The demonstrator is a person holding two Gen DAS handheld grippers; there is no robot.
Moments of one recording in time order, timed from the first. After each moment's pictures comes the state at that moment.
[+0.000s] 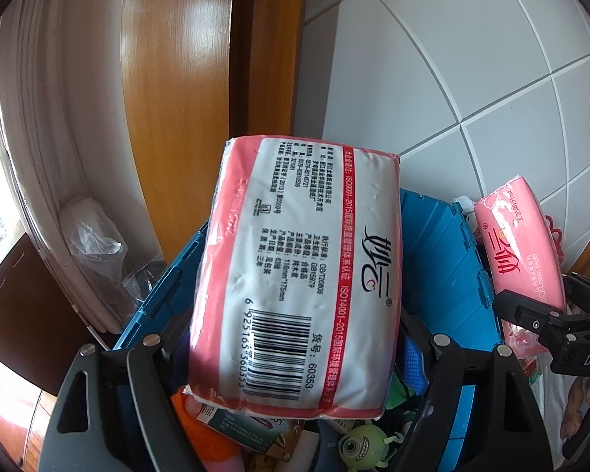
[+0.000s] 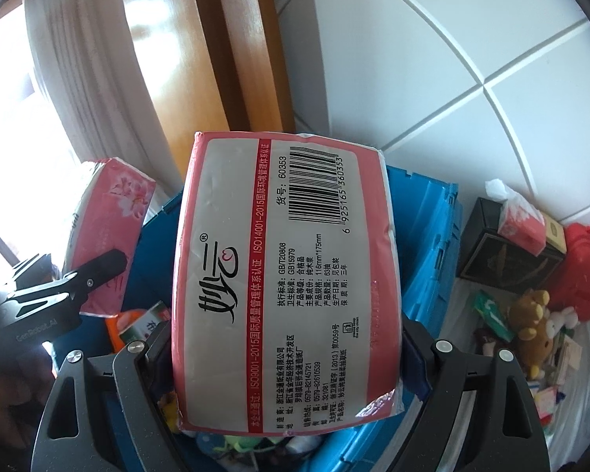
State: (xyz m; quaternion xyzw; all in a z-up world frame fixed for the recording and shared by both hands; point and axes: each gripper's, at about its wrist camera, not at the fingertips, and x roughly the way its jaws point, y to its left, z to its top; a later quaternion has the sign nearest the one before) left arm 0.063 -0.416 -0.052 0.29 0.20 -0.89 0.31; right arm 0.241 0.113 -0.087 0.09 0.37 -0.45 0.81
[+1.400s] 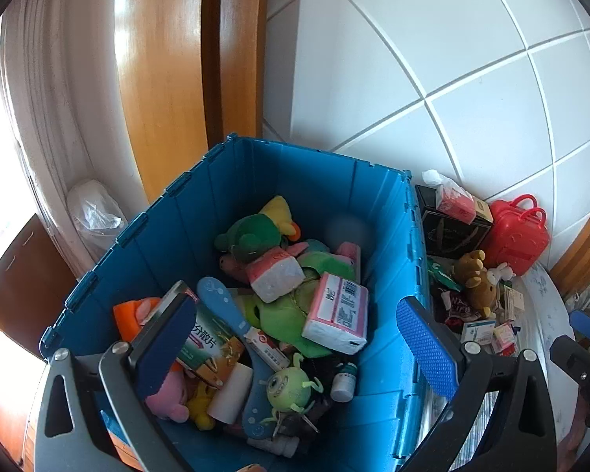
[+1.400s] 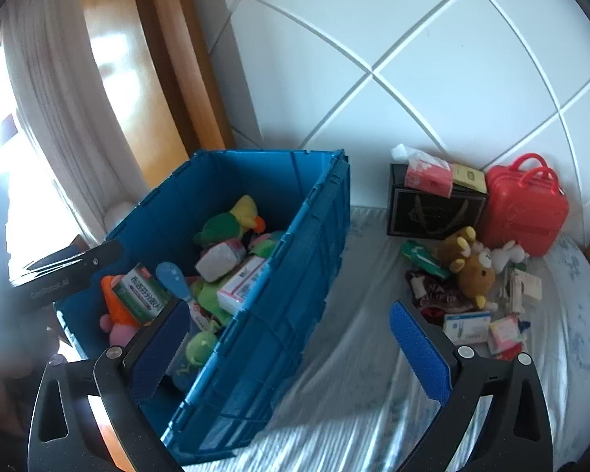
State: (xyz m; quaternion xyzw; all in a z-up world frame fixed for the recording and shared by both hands) left arm 0.055 -0.271 -0.022 0.32 0.20 -0.87 0.31; right arm 0.071 0.214 -0.044 0.12 0.32 -0.52 0.79
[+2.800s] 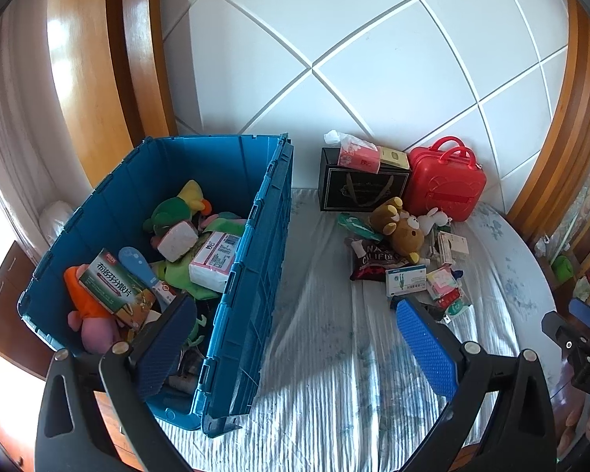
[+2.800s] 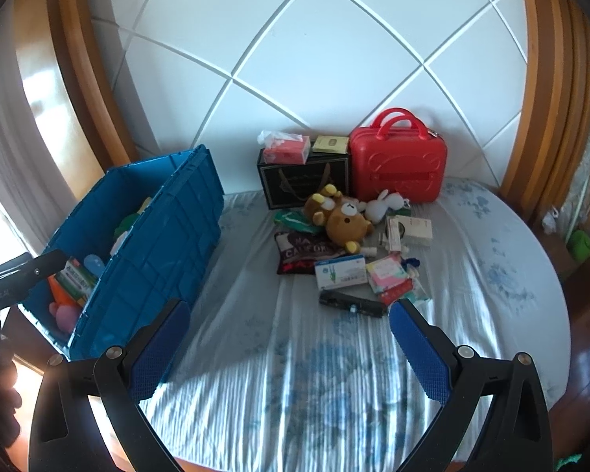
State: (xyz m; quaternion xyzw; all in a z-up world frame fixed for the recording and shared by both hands) left arm 0.022 -0.079 0.011 0.35 0.16 -0.89 0.24; right arm -0.144 0.289 -0.003 0.15 0.29 -0.62 0.72
